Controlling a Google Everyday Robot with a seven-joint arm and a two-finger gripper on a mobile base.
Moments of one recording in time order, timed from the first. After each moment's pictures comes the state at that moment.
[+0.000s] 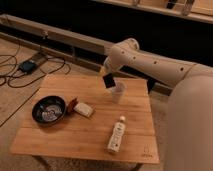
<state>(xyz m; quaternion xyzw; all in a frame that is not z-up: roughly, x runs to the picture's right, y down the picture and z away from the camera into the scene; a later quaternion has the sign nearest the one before) 0.020 -0.091 0.834 -0.16 -0.07 0.52 0.84</state>
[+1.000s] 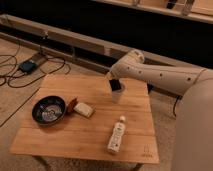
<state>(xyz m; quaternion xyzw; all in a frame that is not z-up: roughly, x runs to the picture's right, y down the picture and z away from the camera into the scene) 0.057 -0.072 0.846 -0.10 -0.07 0.52 0.84</state>
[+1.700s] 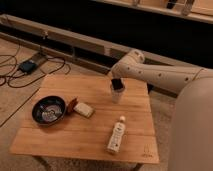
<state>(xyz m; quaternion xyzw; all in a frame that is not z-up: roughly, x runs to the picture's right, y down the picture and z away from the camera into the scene) 0.061 -0.080 0.858 -0.08 -0.07 0.52 0.85</state>
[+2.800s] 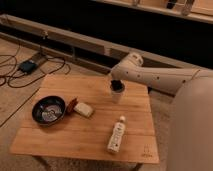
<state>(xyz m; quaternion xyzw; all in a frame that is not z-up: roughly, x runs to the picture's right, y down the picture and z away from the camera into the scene) 0.058 -0.074 0.864 -0.07 -0.08 0.50 0.86</state>
